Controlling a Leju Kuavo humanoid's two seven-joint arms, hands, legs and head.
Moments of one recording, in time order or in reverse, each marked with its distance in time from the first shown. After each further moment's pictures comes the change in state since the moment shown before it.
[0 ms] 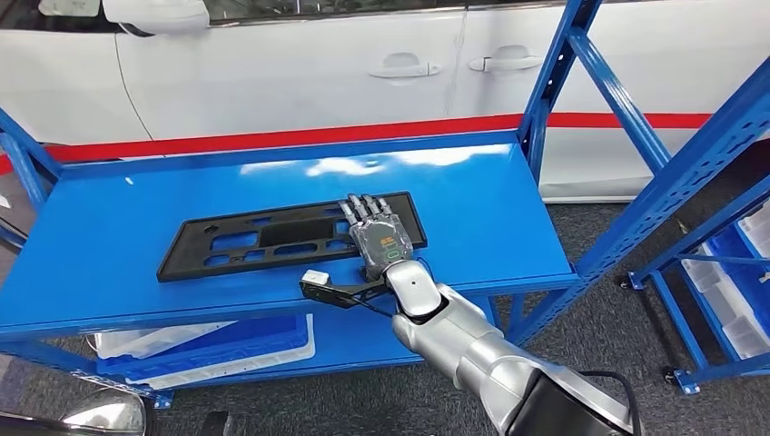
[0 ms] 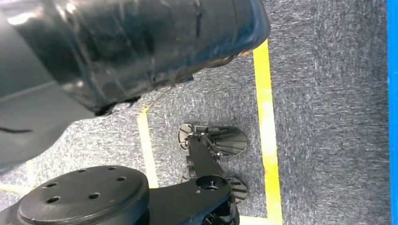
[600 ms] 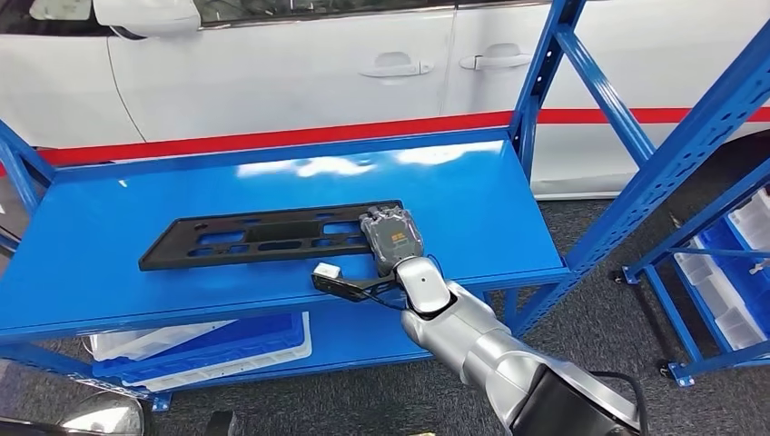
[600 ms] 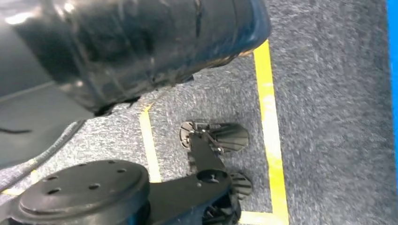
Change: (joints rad) left arm -0.004 0.007 -0.018 0.000 0.002 0.010 0.005; right arm -0.003 -0.023 -0.024 0.022 -0.009 -0.036 -0.005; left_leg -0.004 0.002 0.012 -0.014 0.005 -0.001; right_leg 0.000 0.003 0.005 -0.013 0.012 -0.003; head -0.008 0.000
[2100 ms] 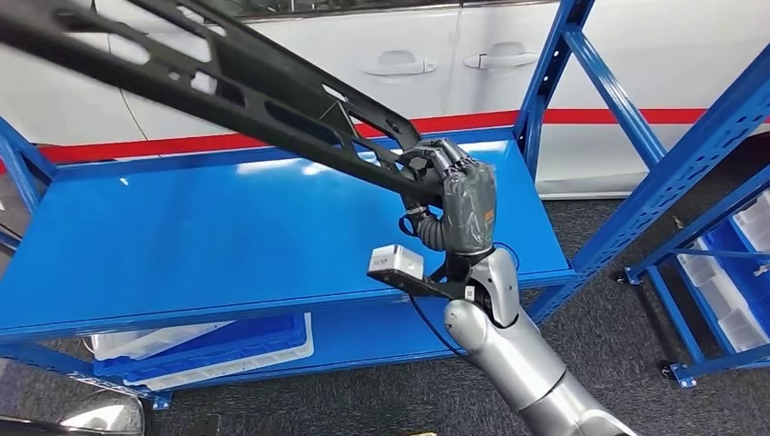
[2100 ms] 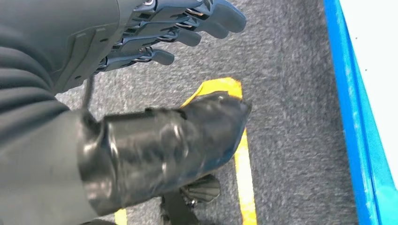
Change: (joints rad) left arm 0.018 0.008 -0.020 0.000 0.019 0.122 -0.210; right arm 0.308 -0.203 -0.391 -0.972 -0.177 -0.248 -0.395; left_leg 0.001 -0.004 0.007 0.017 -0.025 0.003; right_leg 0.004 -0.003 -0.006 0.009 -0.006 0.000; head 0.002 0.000
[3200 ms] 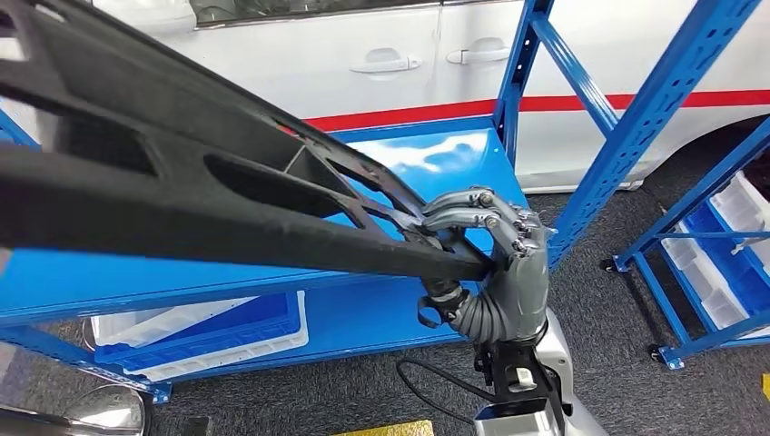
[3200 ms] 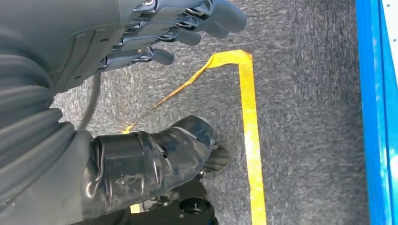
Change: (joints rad) left arm -0.007 0.027 0.000 0.001 0.039 -0.134 0.048; right arm 0.230 -0.120 0.051 -0.614 -0.289 0.252 -0.095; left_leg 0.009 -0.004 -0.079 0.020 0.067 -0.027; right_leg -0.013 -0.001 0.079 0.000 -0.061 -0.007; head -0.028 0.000
